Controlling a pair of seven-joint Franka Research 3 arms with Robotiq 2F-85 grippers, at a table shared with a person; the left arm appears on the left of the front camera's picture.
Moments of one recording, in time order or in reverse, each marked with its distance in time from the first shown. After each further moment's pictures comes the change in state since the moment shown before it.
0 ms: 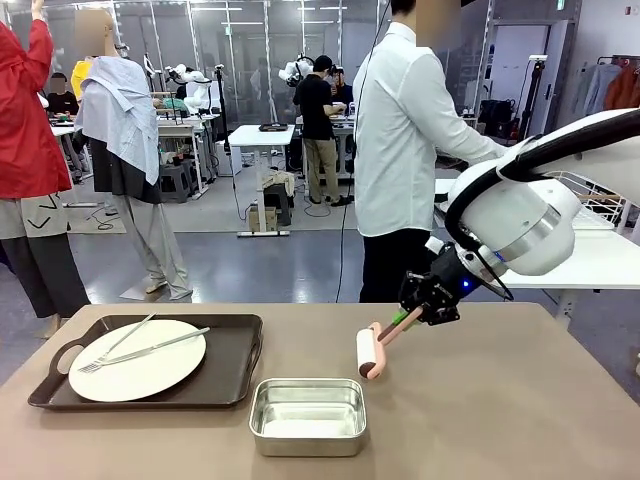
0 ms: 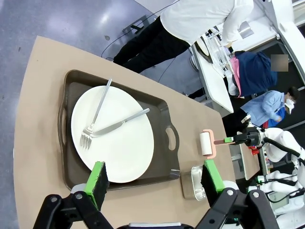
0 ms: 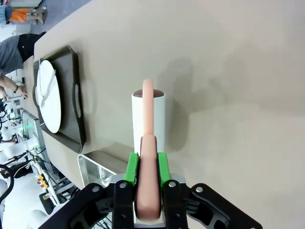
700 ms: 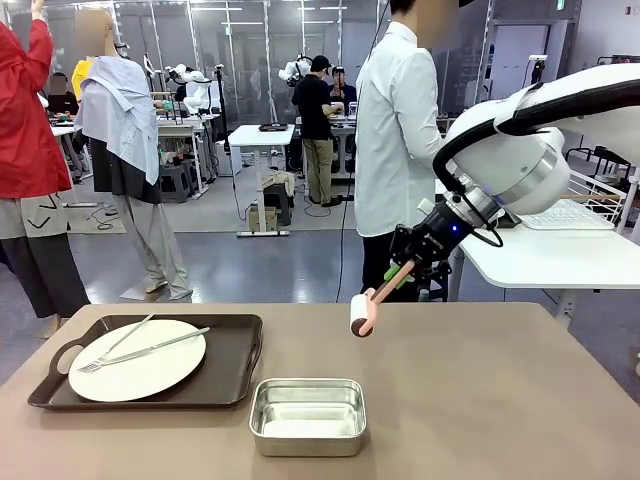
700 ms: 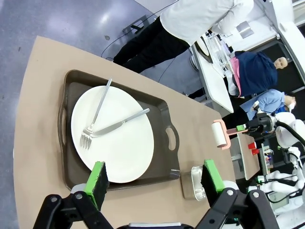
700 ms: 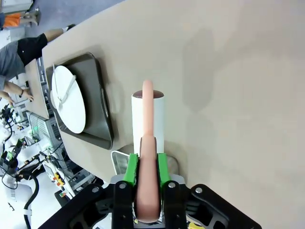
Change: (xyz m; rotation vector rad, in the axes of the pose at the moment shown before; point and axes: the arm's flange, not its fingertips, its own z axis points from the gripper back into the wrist) left arm 0.000 0.000 0.000 0.000 0.000 0.000; right arm 0.046 0.064 0.043 -0.031 0.089 -0.104
